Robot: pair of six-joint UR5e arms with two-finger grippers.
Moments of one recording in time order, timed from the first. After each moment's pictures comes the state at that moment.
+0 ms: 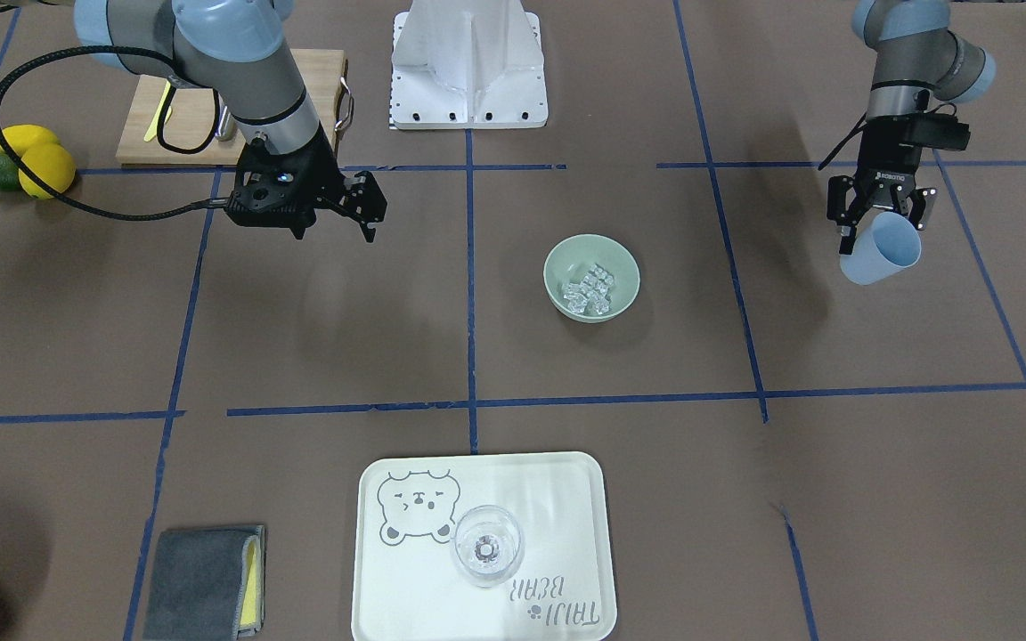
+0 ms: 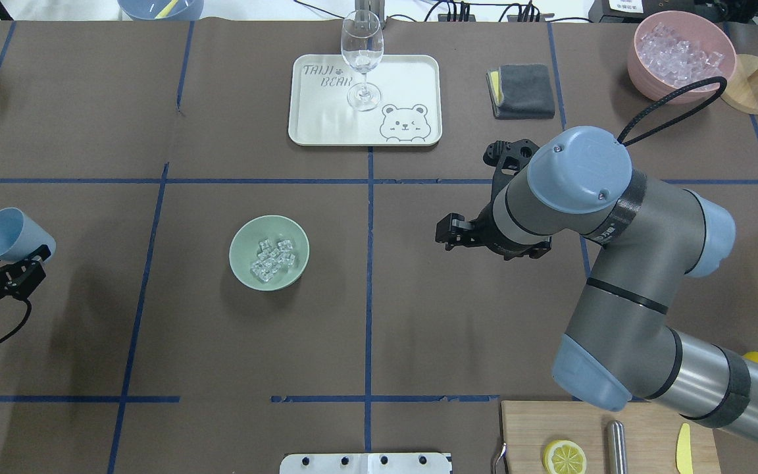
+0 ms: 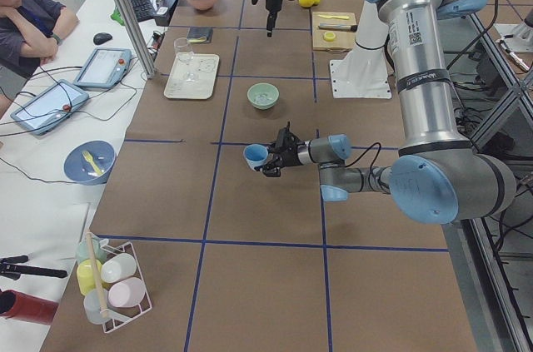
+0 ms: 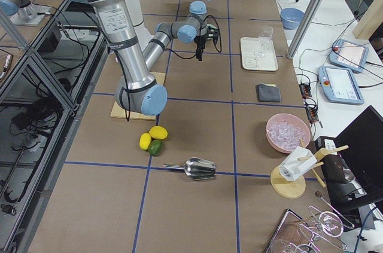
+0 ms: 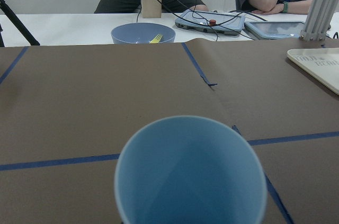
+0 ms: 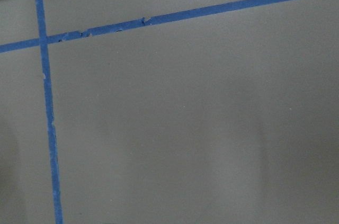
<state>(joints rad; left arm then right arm) -0.34 -1.24 -1.62 -3.04 -0.89 -1.12 0.57 -1.13 1.94 -1.56 1.91 1.34</state>
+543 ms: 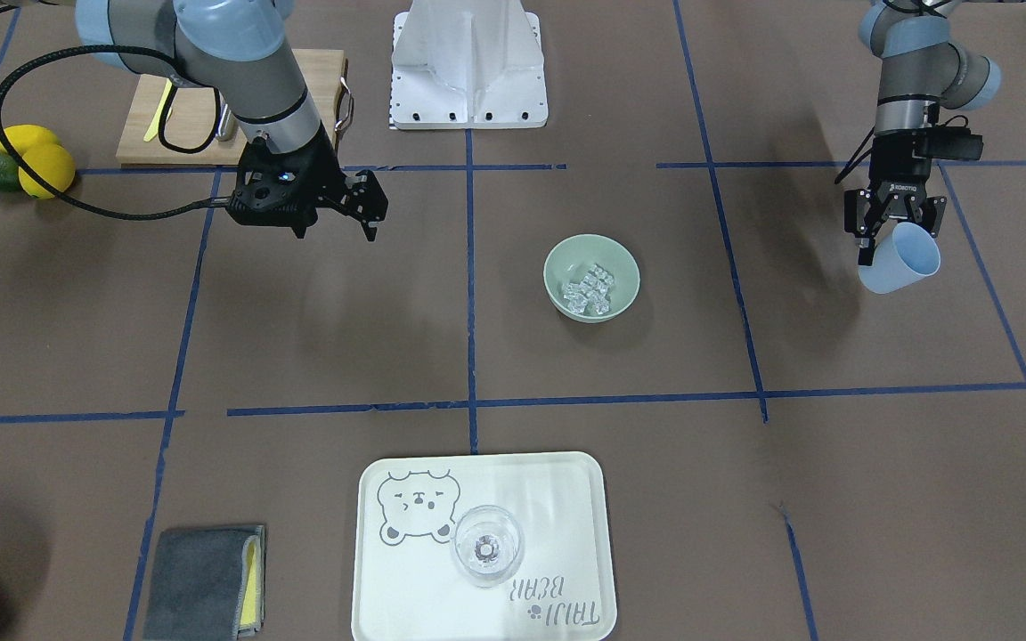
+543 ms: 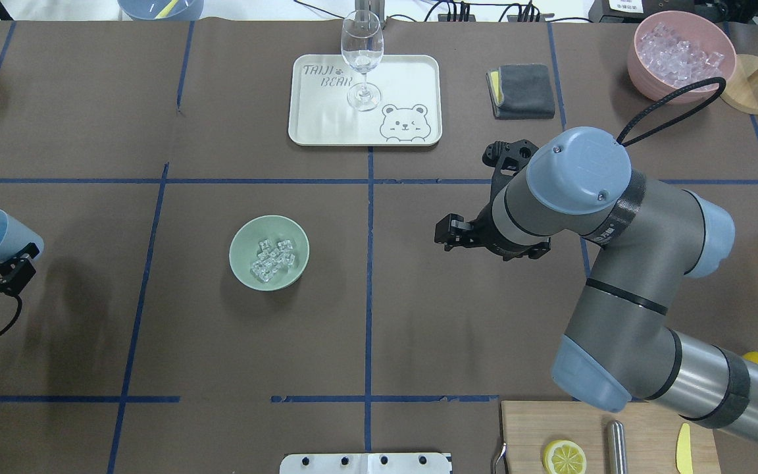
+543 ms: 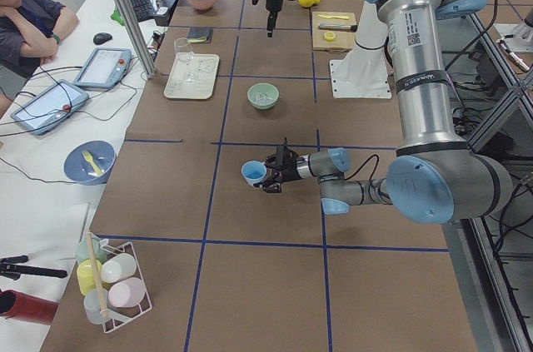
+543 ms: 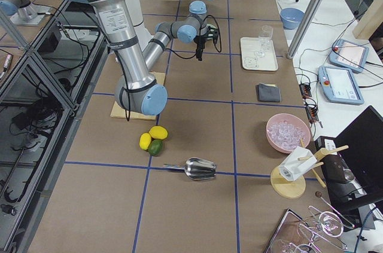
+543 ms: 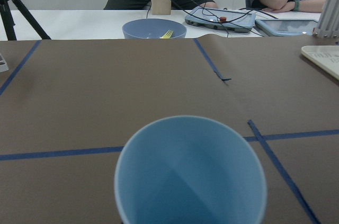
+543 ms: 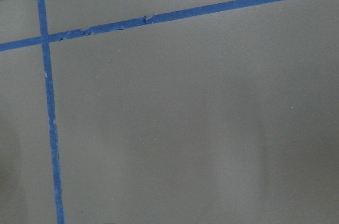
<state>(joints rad) -0.34 -1.26 -1.56 -3.05 -0.82 -1.23 0.57 -1.12 1.94 -1.56 1.91 1.34</state>
